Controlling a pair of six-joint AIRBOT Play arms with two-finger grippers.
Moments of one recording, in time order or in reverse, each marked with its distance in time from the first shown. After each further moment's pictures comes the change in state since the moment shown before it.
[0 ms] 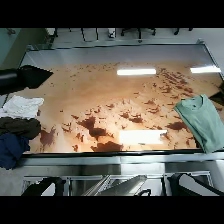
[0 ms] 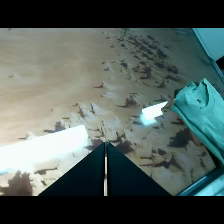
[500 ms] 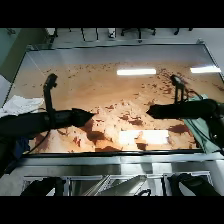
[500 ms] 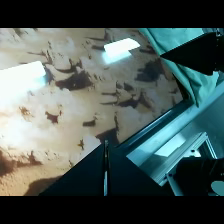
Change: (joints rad) left arm -0.412 0.169 -0.497 0.050 -0.240 -0.122; right arm 0.748 0.269 -0.475 0.006 0.401 -0.074
